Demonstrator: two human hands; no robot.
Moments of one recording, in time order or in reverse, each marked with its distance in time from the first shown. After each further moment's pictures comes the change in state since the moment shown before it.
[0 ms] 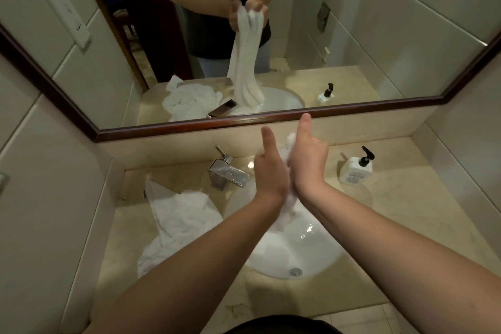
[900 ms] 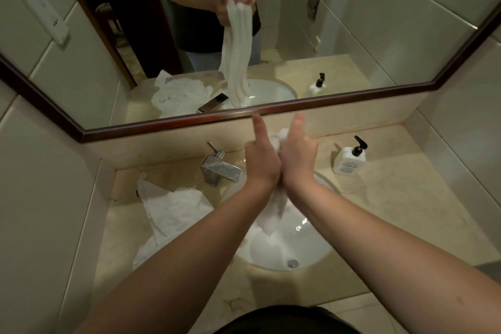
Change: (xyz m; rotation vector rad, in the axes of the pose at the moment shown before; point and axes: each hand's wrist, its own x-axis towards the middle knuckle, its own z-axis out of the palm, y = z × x) left_hand 0.004 0.000 0.006 0.108 -0.042 0.075; right_hand -0.001 -0.001 -0.004 0.102 -0.015 0.160
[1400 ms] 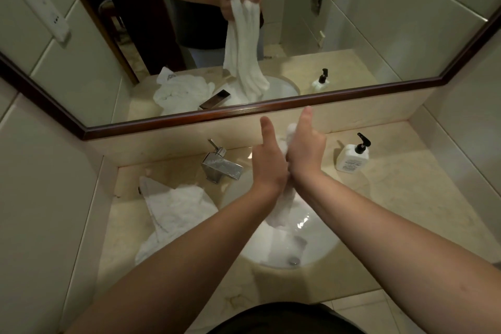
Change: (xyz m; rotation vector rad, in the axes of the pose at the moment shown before) left_hand 0.004 -0.014 0.008 -0.007 -0.040 -0.016; right_hand 0.013 0.004 -0.010 -0.269 -0.044 -0.108
